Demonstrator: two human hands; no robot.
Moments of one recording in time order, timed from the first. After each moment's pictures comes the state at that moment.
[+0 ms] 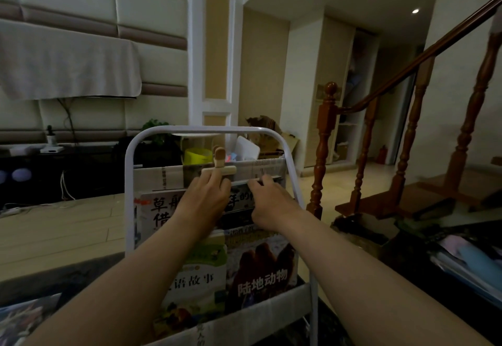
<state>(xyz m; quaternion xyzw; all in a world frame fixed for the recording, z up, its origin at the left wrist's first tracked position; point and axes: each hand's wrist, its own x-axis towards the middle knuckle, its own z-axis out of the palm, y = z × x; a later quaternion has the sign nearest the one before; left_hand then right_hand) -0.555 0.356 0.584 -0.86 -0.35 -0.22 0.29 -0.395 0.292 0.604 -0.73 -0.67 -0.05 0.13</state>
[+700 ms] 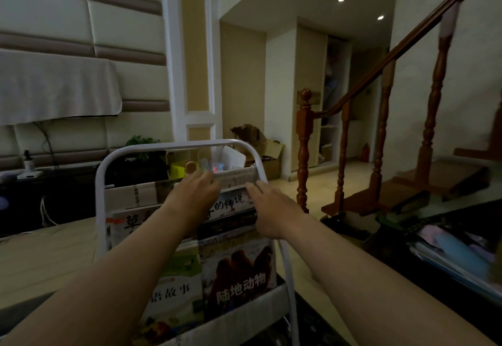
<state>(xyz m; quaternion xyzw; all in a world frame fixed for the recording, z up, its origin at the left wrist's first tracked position) -0.526 0.327 0.632 -0.89 -0.32 -0.15 0.29 -0.350 0.244 0.613 -0.74 -0.67 -0.07 0.11</state>
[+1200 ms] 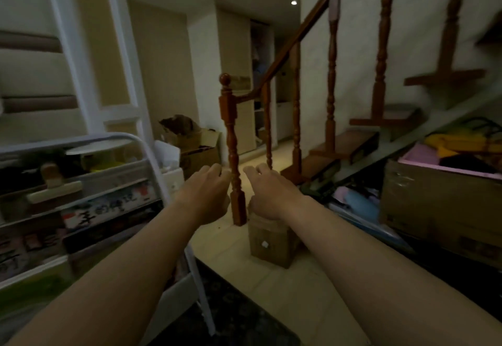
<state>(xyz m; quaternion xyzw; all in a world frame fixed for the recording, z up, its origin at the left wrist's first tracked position) -0.328 0.220 0.612 -0.94 -0.20 -0.19 0.19 -0.199 0.111 0.604 -0.81 -0.56 -0.09 0.17</state>
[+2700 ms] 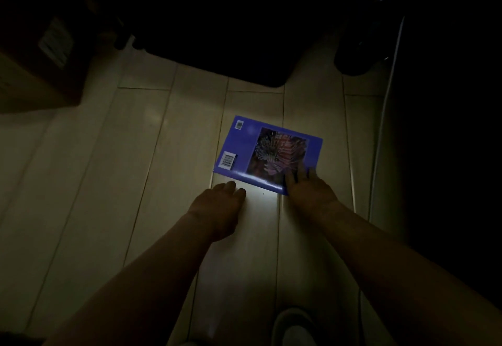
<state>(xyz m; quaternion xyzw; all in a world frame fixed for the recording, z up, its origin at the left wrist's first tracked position) 0.042 0.023 -0.028 -0.94 0.13 0.30 0.02 0.100 -0.186 -0.078 -0.93 -0.19 0.31 -0.05</state>
